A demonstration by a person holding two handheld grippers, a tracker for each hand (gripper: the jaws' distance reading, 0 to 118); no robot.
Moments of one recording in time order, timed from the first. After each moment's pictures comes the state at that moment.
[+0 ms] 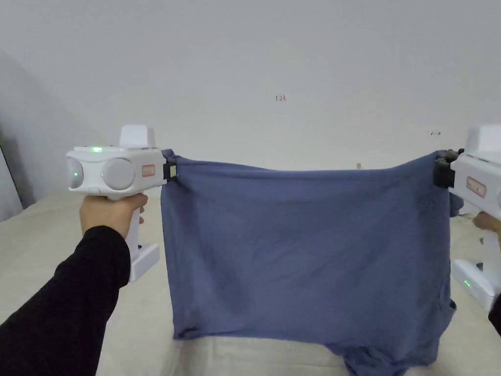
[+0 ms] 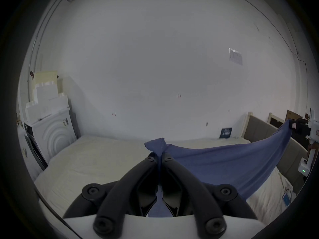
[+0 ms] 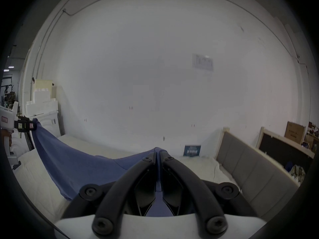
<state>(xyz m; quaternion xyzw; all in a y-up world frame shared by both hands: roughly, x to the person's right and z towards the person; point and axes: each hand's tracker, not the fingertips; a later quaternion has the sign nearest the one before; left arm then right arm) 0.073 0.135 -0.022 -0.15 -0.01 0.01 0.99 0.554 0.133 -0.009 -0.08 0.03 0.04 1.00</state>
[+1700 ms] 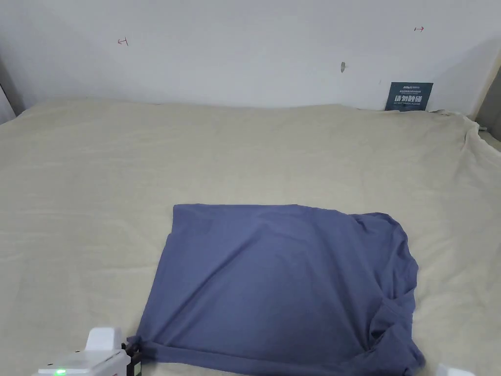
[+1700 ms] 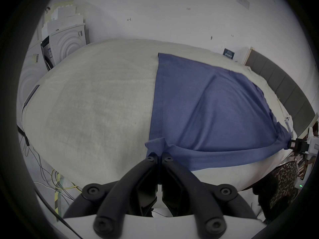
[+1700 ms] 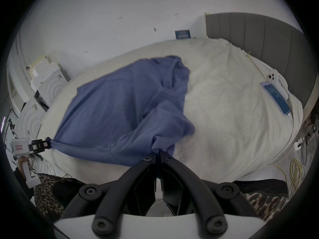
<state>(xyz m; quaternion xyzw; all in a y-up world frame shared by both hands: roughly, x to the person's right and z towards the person) 0.052 -0.223 0.333 -0.43 0.01 0.05 0.90 0.574 -0.223 0.368 -0.43 0.02 -0.09 0.90</state>
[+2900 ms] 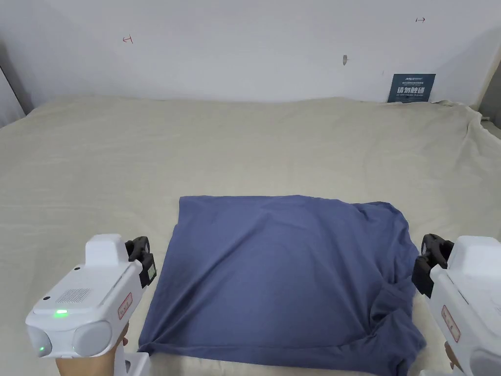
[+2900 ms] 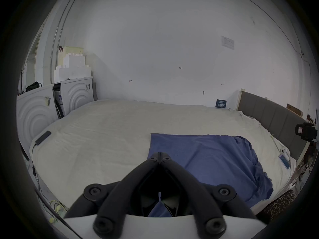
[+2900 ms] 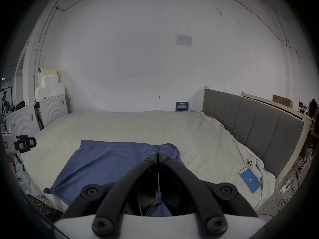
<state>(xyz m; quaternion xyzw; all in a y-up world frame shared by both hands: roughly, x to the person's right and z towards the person) 0.099 -0.076 0.340 -0.18 0.03 0.04 0.98 0.530 -0.046 0.357 -0.15 -0.01 0.01 0.99</state>
